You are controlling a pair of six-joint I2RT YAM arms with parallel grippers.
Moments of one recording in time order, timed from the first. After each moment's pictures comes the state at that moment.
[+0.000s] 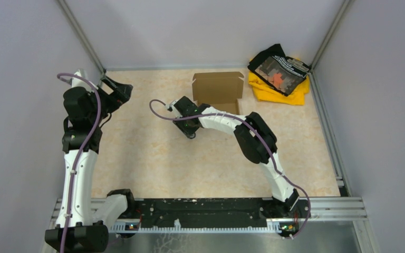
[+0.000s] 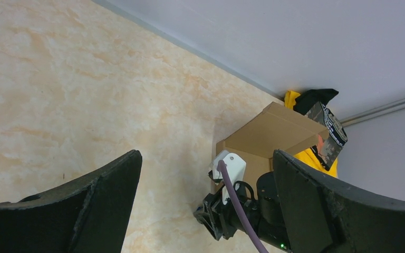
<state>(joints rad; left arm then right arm) 0.08 0.94 1.10 -0.36 0.16 -0.59 0.86 2.21 1.72 -0.53 0.03 -0.03</state>
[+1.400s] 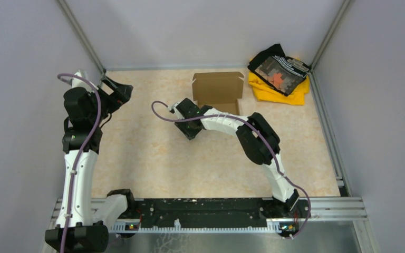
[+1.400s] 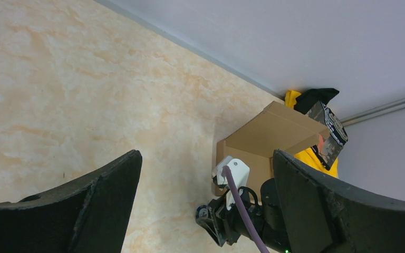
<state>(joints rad) 0.08 0.94 1.09 -0.36 0.16 -0.59 0.86 2.17 1.65 -0.51 0.02 -0.02</state>
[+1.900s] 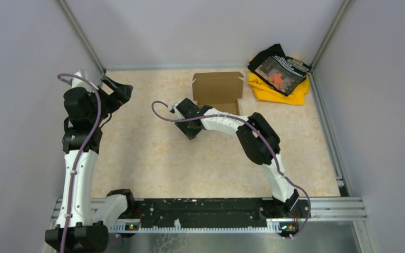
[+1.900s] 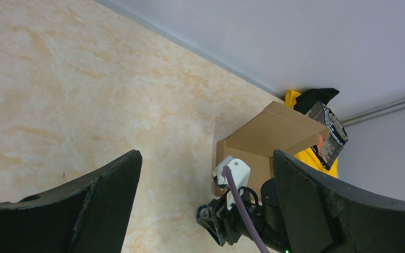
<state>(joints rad) 0.08 0.94 1.09 -0.36 0.16 -0.59 0.86 2.17 1.65 -0.51 0.03 -0.02</state>
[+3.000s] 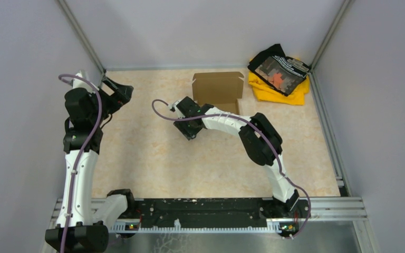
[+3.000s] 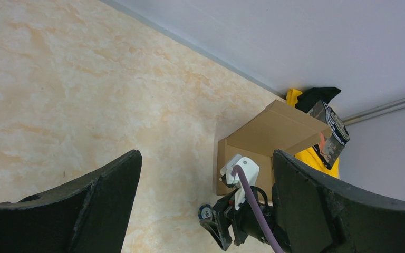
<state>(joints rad) 0.08 0.94 1.08 -0.35 0.16 -0.59 0.86 2.14 1.65 -0.53 0.04 -0.02</state>
